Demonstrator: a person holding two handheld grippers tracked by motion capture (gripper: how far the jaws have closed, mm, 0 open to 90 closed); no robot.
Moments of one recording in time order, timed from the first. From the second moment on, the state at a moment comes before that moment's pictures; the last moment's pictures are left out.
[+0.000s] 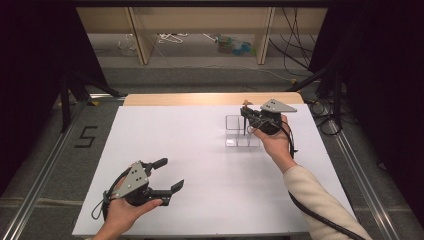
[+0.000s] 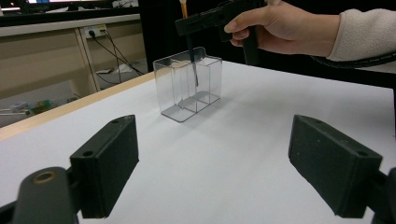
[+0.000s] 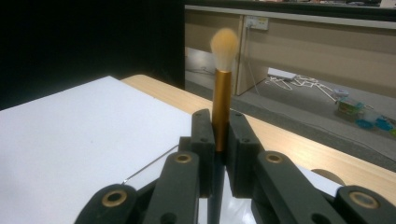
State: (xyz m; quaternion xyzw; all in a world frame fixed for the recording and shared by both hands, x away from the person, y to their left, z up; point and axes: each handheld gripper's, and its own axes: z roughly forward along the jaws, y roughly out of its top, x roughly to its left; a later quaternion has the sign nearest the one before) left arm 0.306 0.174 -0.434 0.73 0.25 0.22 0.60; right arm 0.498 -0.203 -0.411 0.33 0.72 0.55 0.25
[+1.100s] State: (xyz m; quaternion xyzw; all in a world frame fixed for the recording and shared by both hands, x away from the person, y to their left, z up) left arm 0.307 0.174 -0.435 0.73 0.25 0.22 0.60; right arm 0.499 -0.204 -0.417 0.33 0.73 0.55 0.25
